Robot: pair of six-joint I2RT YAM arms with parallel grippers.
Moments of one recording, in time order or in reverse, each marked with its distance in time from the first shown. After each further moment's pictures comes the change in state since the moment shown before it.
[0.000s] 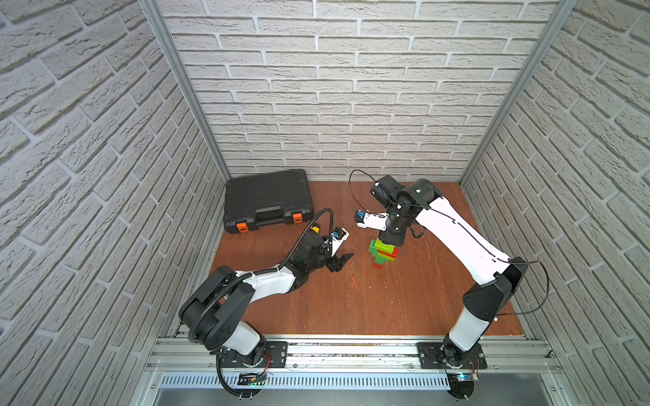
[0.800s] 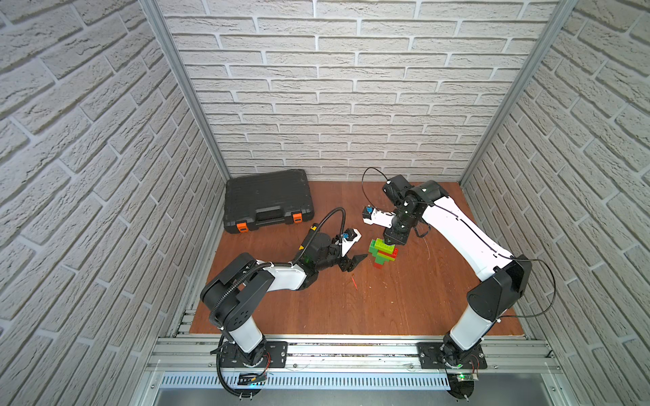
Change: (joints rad) left arm -0.042 0.120 0.042 0.197 0.113 -0.010; right arm -0.120 -0.023 -0.122 0.122 -0.146 -0.016
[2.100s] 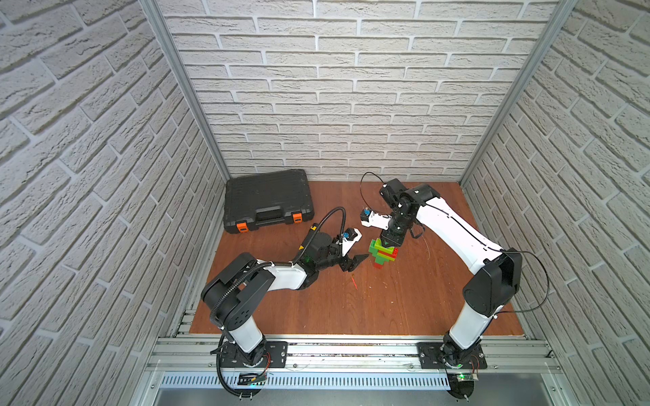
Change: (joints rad) left arm 0.000 0.002 0.006 0.006 0.017 -0.014; right arm -0.017 0.040 -0.063 0.069 -0.021 0.003
